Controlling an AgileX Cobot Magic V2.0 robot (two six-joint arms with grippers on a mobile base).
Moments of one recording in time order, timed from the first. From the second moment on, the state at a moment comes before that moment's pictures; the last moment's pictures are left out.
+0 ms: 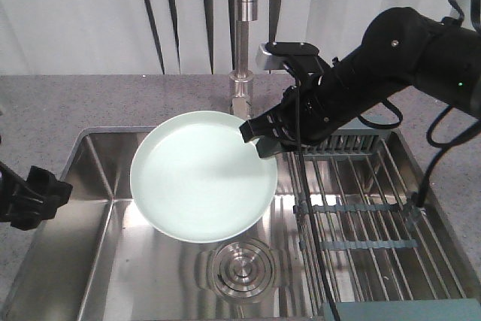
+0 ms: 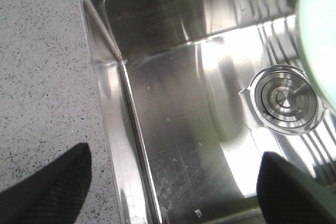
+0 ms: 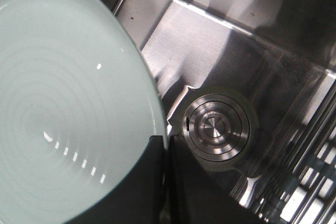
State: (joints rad) left arm -0.29 1.05 -0.91 0.02 0.84 -0.02; right arm 0.39 1.75 -1.50 0.46 0.96 -0.27
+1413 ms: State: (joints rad) left arm -0.29 1.05 -0.91 0.02 0.84 -0.02; right arm 0.09 1.43 -1.18 0.35 1.02 -0.33
